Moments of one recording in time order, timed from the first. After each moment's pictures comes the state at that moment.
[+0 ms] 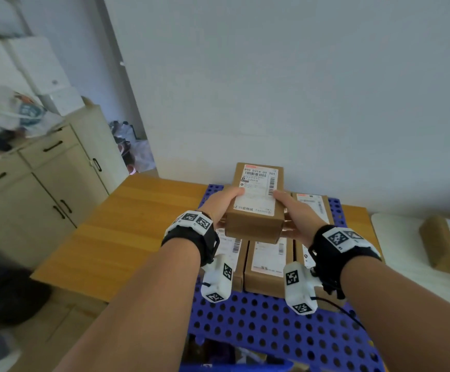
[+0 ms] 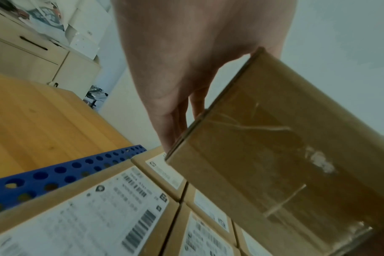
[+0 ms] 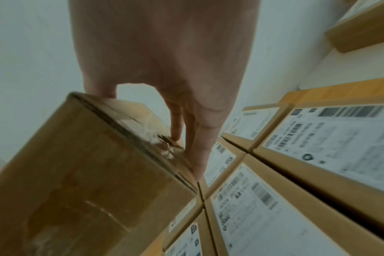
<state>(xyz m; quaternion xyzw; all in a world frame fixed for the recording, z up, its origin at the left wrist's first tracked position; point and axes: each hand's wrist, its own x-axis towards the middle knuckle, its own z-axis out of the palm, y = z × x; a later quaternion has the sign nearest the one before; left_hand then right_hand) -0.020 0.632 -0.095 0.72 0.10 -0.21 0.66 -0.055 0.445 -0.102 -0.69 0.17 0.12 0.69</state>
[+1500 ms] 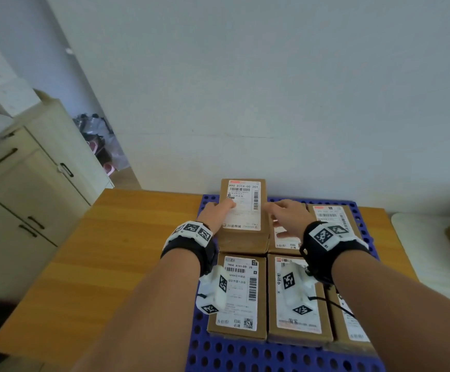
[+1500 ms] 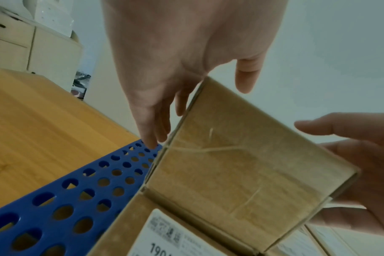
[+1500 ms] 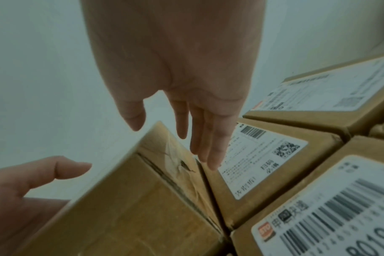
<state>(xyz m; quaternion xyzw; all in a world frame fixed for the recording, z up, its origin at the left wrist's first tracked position) 0.123 0.654 -0.164 0.83 0.12 -0.22 0.50 0.071 0.473 -0.137 -0.81 0.20 0.13 0.53</state>
